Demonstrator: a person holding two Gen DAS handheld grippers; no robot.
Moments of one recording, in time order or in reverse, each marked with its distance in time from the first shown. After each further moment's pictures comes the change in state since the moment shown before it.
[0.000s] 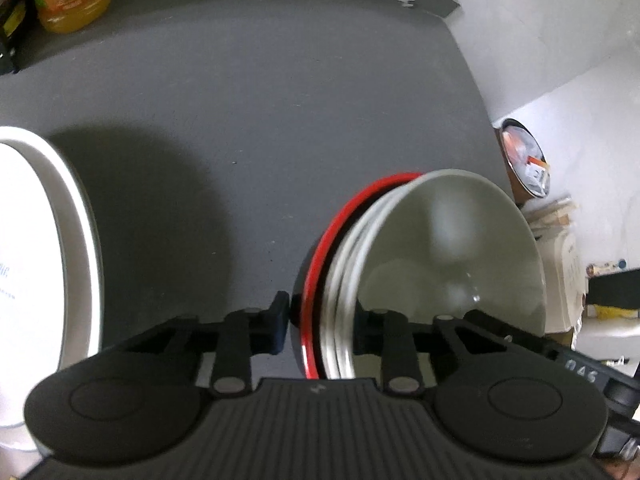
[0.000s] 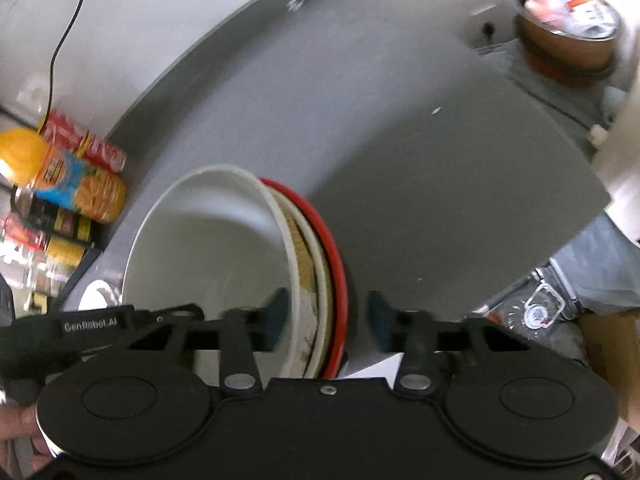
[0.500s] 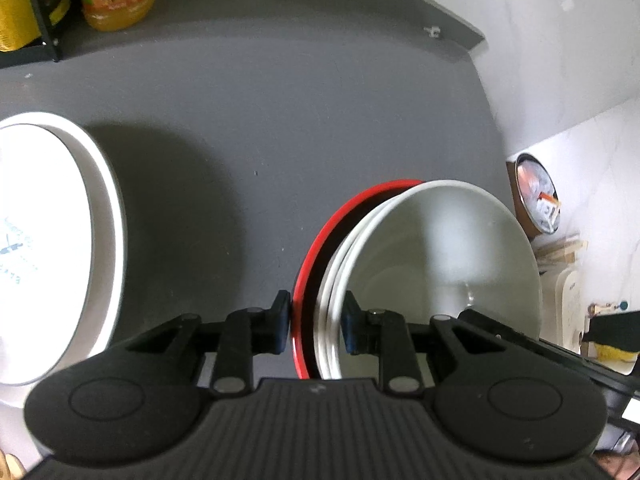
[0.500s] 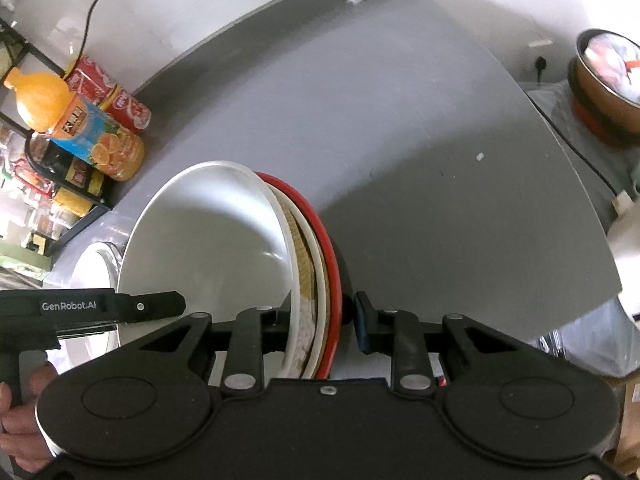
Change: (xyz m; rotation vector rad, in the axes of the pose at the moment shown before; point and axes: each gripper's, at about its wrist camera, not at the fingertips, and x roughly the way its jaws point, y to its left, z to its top) left arm -0.026 0.004 -0.006 -0.100 -0.061 0.041; right arm -0.002 0.017 0.031 -0.209 0.051 0.027
